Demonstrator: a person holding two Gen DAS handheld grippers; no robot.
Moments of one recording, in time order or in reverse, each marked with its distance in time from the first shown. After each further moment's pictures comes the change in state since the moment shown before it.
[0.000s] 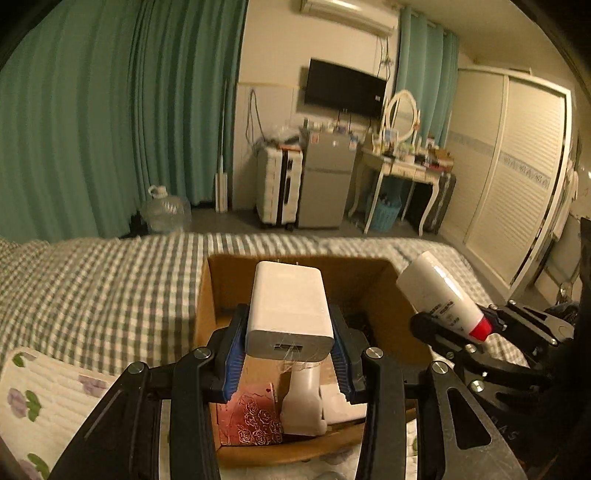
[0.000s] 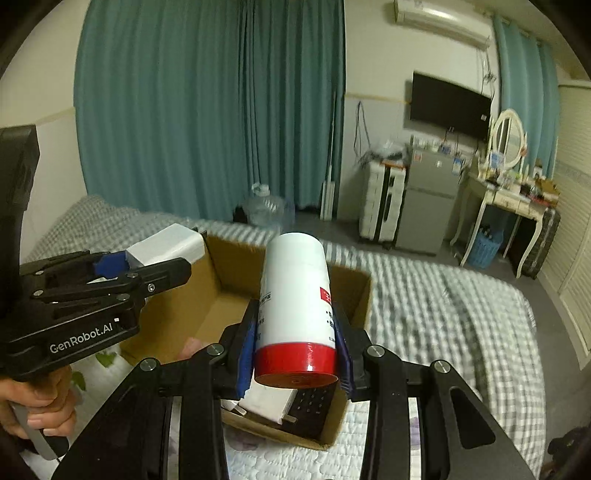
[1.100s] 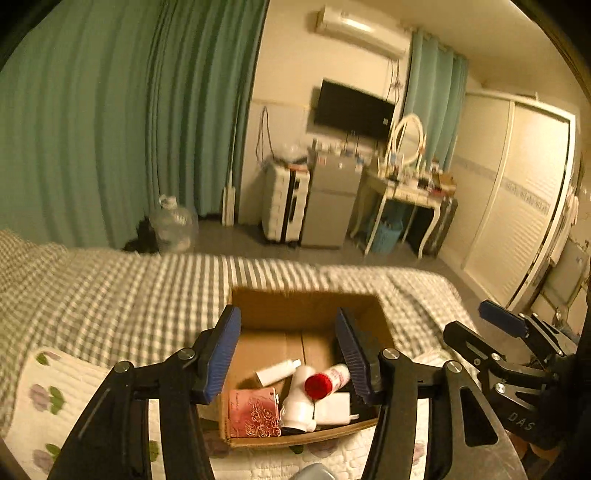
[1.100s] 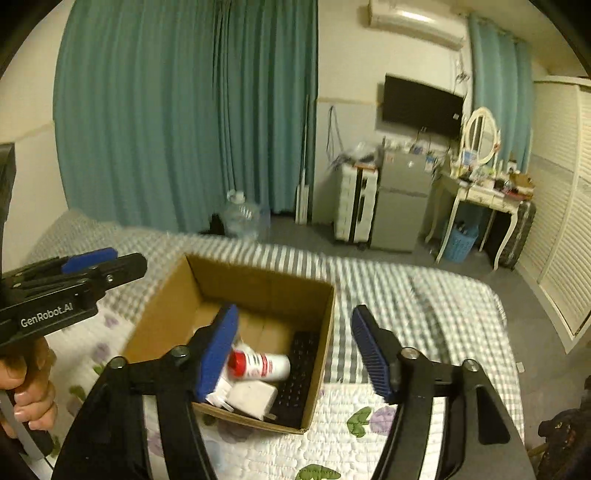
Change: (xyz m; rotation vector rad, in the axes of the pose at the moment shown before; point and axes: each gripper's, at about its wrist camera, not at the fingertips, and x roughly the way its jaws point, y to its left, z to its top) left arm -0.088 0.005 0.031 -0.058 -0.112 -0.003; right arm -0.059 -0.017 0.024 0.053 -0.060 -0.109
